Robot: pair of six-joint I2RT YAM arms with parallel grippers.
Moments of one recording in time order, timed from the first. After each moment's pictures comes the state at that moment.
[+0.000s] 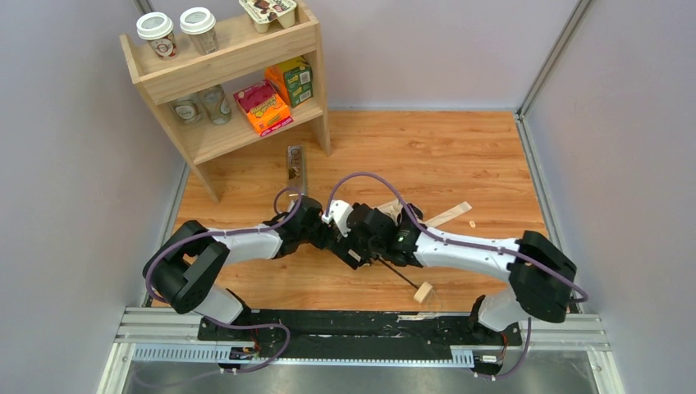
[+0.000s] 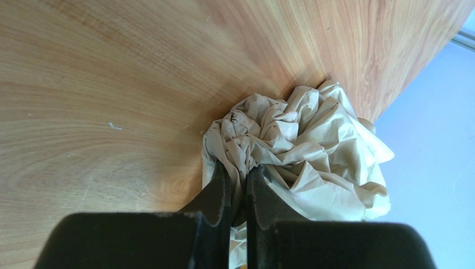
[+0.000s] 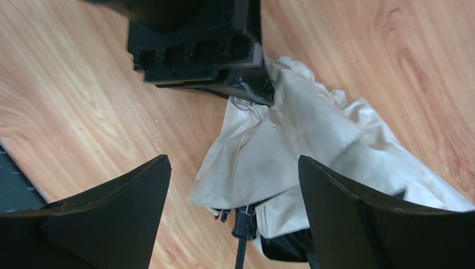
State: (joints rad) left arm -0.69 1.49 0.57 0.10 0.03 -1.63; right arm 1.07 1.44 0.93 -0.22 0.14 -0.04
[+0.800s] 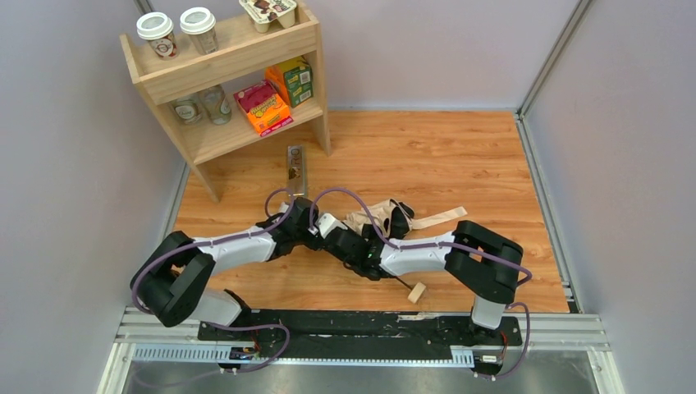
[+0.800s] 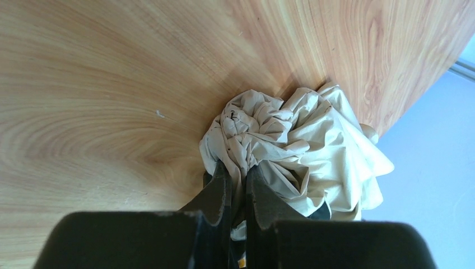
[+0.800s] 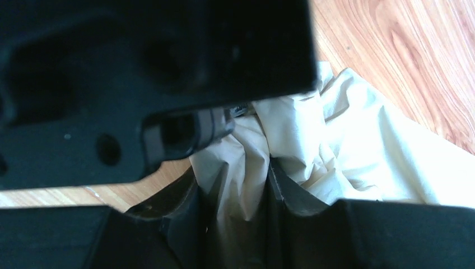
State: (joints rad) left arm -0.68 1.40 0.57 -0.03 -0.04 -1.65; right arm 1.17 1.79 0.93 -0.04 0.53 0.05
